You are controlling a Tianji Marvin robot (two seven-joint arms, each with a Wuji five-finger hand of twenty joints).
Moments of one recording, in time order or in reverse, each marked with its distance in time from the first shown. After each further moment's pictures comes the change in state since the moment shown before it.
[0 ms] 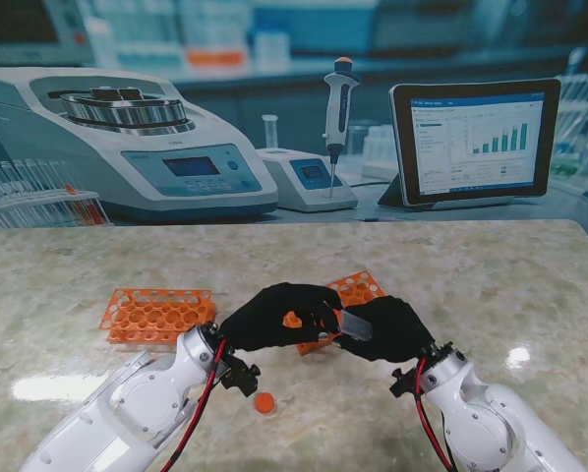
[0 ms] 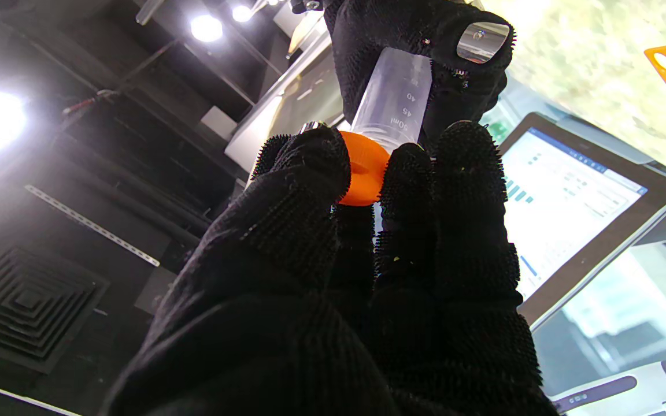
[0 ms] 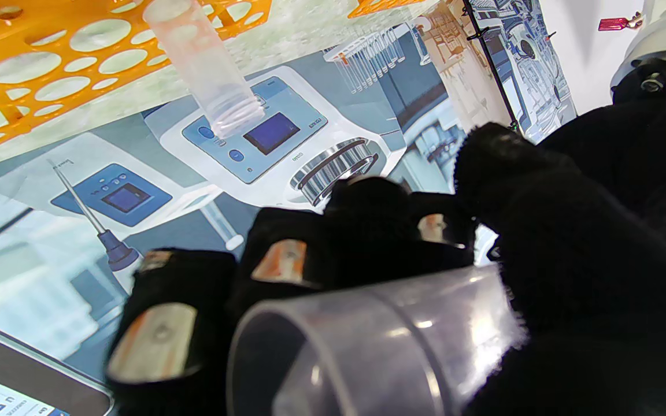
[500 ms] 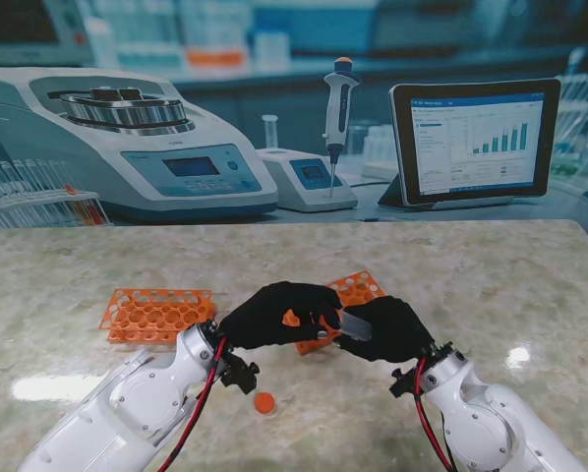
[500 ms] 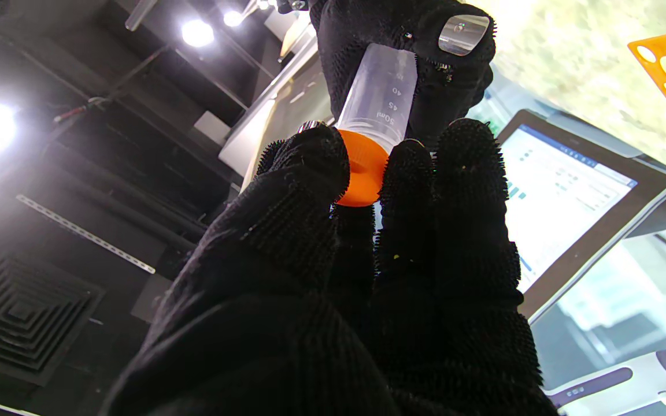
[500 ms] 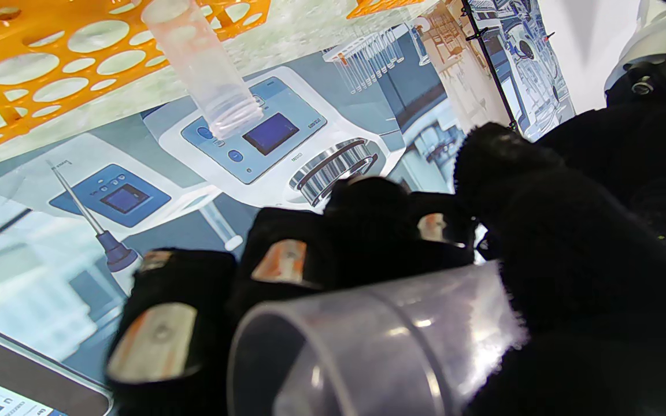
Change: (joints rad) left arm -0.003 -0.001 -0.007 0.000 0.027 0.012 0.003; right arm 0.001 0.000 -0.001 0.001 0.000 -0.002 0.000; left_hand 0.001 0.001 -0.009 0.000 -0.024 0.000 -0.055 0.013 0.019 0.001 -0.016 -0.050 0.023 0.000 -0.028 -0.017 0.016 0.003 -0.001 0.000; right_hand 0.000 0.000 0.000 0.000 0.000 0.000 -0.004 0.000 0.000 0.000 0.000 0.000 0.000 0.000 0.000 0.000 0.000 0.000 0.000 0.000
